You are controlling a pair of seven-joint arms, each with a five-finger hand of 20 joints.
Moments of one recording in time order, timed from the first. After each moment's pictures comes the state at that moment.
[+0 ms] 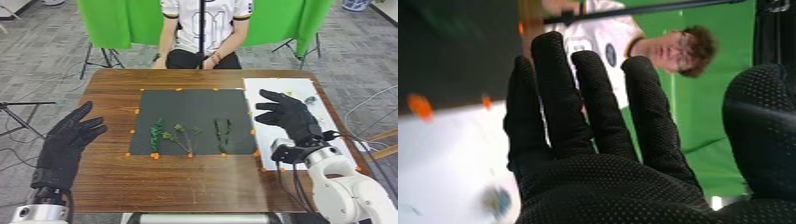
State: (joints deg) left arm 144.6 -51.6 -99.7 -138.7 49.7 24.5 18.8; right arm -111.0 -65.3 90.8 -123.1 -63.3 4.0 11.4
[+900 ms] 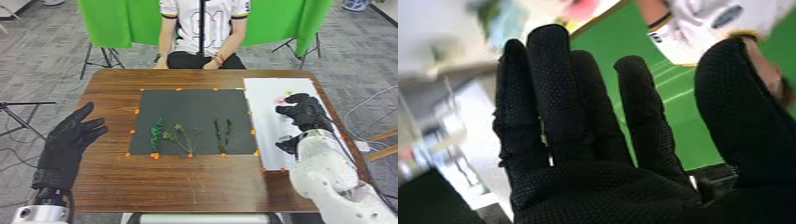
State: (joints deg) left arm 144.9 -51.3 -99.5 -138.8 49.7 24.7 18.8; right arm -93.4 -51.3 69.4 -115.8 -126.9 9.9 49.1
